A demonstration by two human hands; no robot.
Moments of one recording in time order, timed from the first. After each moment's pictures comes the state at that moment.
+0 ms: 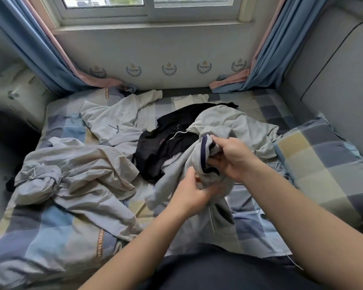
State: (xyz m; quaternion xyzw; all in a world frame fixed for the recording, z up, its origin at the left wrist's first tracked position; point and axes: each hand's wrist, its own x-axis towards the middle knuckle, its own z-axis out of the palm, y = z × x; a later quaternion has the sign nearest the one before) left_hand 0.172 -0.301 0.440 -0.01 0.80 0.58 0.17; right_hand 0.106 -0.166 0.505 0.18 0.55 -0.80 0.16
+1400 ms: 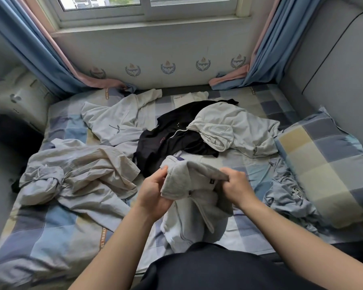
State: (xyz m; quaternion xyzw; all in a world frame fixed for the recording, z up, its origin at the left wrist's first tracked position) left_hand 0.174 -0.348 0.453 -0.20 0.33 0.89 0.22; right_hand 0.158 -0.117 0.401 0.03 0.91 -0.41 0.06
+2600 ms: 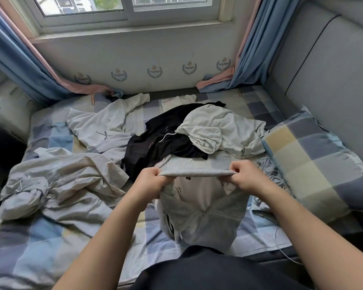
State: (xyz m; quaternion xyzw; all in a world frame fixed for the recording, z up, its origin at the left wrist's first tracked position) left_hand 0.137 -0.330 0.444 -0.11 0.79 0.56 0.19; right_hand 0.139 -0.048 0.444 0.08 0.90 -0.41 0.15
